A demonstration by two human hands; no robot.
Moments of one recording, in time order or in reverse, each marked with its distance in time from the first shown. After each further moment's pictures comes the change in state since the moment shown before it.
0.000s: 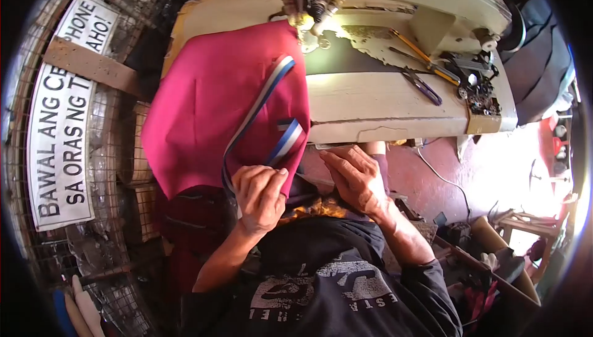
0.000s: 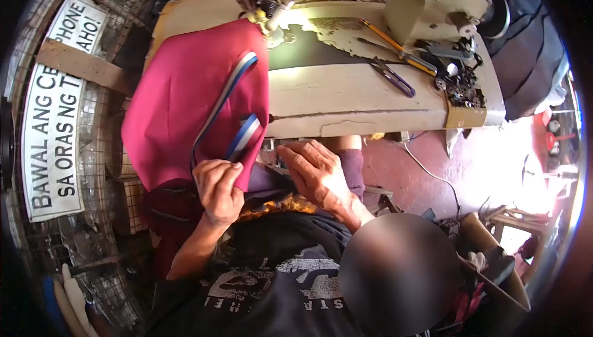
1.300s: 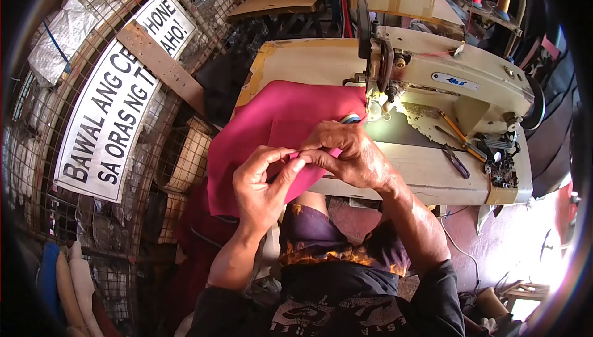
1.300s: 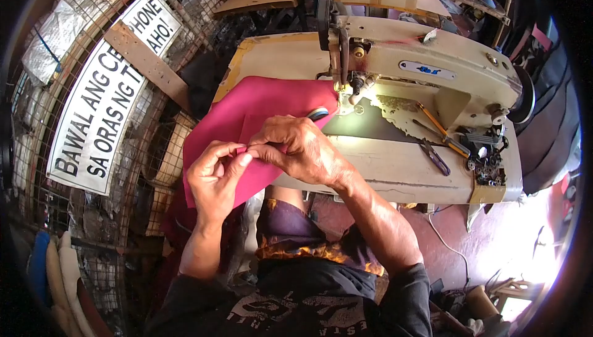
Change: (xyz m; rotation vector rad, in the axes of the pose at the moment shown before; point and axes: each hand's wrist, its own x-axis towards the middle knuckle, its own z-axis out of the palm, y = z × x) left_hand 0.100 -0.039 -0.082 -0.552 0.247 -0.532; right_hand 0.202 -0.050 0.022 0.599 -0.294 -0.234
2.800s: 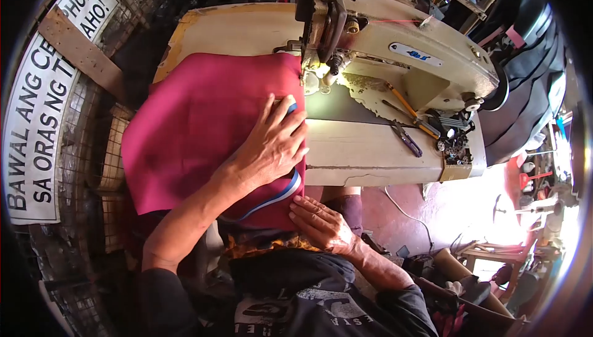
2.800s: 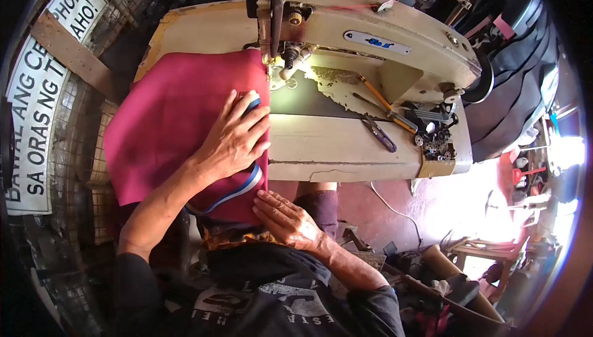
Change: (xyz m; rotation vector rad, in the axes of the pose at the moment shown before) left_hand 0.032 -0.098 0.103 0.805 -0.724 0.564; right_hand -0.207 0.005 0.041 -0.695 -0.129 0.083
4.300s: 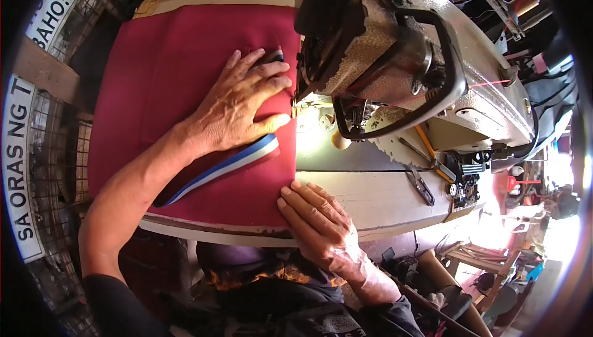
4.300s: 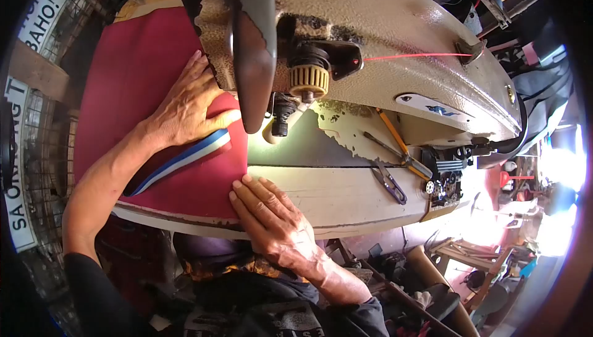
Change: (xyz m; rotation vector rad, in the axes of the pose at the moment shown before) left_hand 0.071 -0.138 0.059 -0.235 0.046 -0.031; right_hand 0.096 0.079 -0.028 -0.052 -0.018 0.249
